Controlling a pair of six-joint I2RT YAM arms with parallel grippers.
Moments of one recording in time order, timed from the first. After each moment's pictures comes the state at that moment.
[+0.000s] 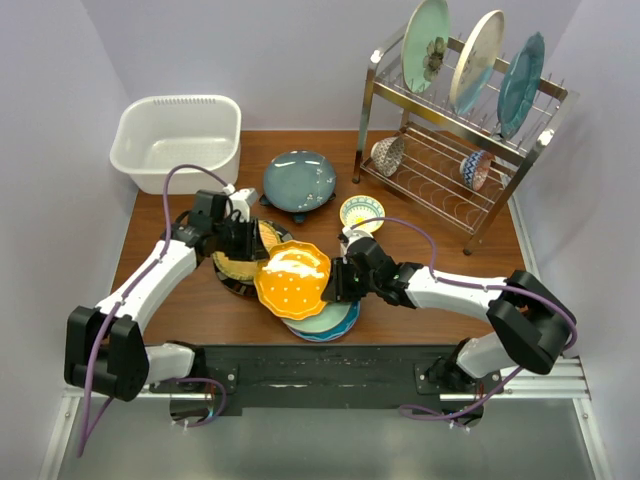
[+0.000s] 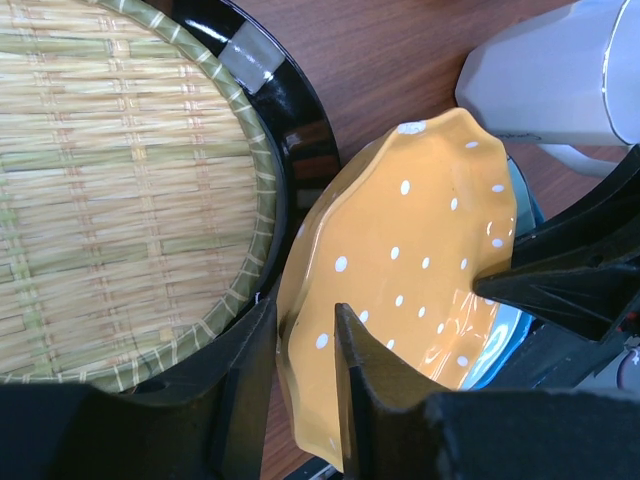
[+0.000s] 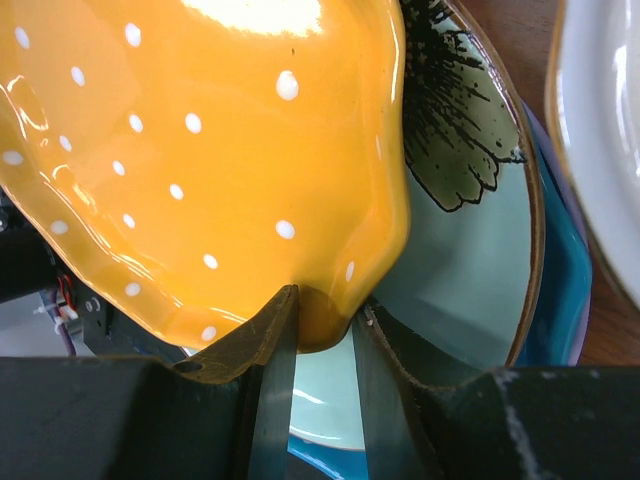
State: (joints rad) left arm -0.25 1.26 0.86 -0.52 0.42 -0.23; right arm 0.86 1.44 0.68 -0.02 -0.15 0.75
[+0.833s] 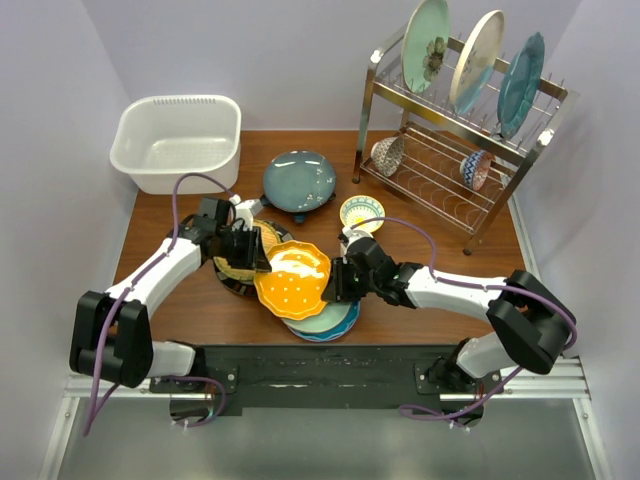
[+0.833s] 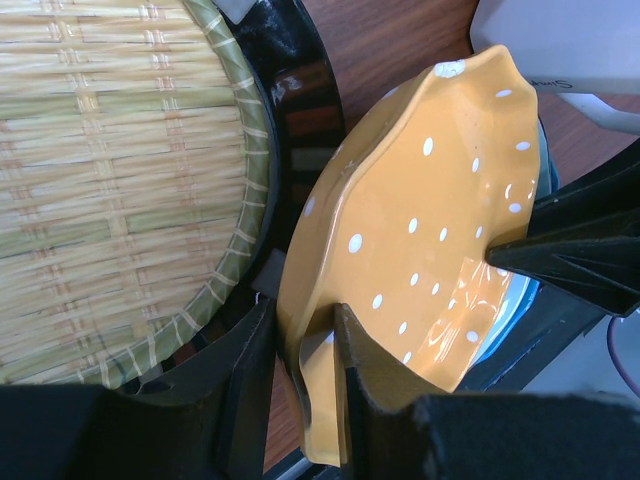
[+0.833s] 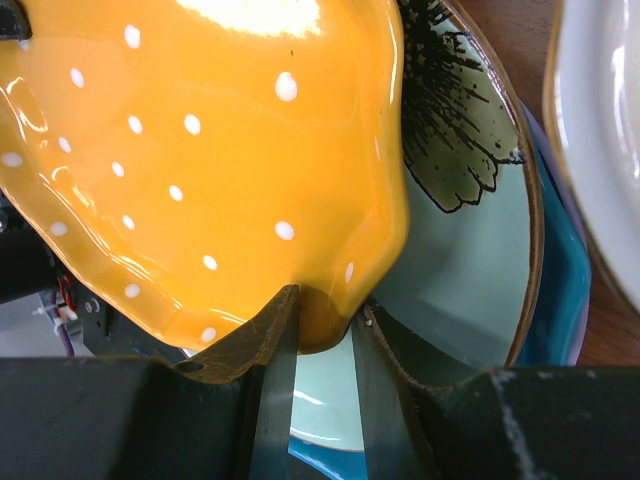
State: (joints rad) left arm -0.24 1.33 0.82 -0.53 0.51 -0.20; right arm 0.86 1.44 0.68 -0.02 -0.15 0.75
